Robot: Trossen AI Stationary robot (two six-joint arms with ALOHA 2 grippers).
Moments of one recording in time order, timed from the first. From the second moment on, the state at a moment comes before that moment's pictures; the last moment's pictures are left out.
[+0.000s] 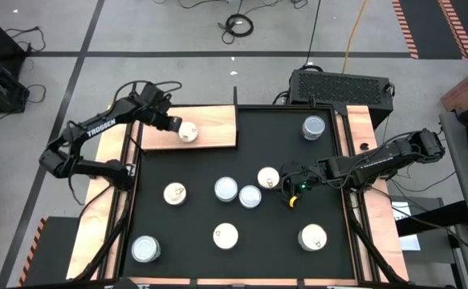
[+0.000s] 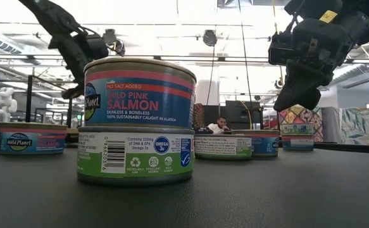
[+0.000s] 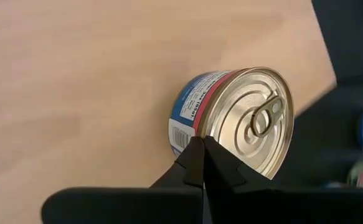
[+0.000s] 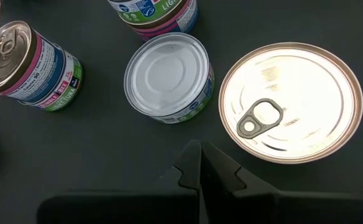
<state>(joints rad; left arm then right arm) 0.98 1.26 0.83 -0.64 0.36 -0.31 0.15 1.20 0.55 -0.15 0.05 0.63</state>
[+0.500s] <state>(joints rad) 1.05 1.39 0.84 -0.51 0.42 -0.34 0.15 1.20 0.55 -0.15 0.05 0.62</state>
